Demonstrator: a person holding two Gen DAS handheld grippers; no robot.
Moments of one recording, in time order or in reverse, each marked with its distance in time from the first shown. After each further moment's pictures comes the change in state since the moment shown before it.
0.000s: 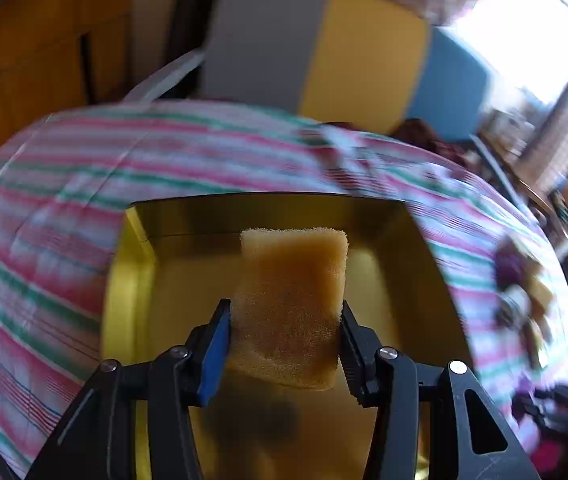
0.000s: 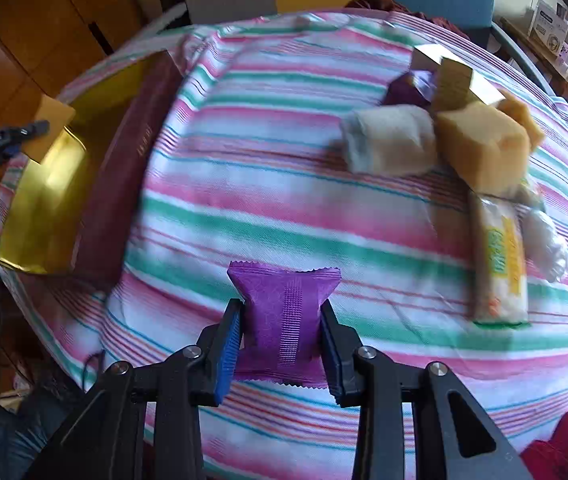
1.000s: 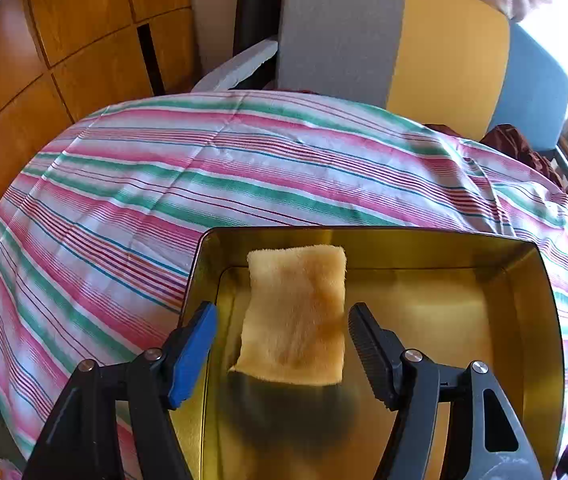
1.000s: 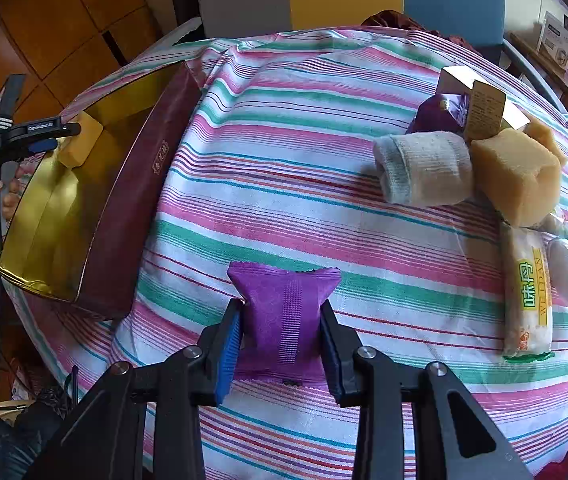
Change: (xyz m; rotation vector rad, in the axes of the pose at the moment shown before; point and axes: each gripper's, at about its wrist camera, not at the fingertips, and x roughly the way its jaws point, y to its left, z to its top) left arm 0.038 0.026 0.029 -0.032 0.001 0.267; right arm 0.017 0.022 0.006 -0.033 -0.041 -0.010
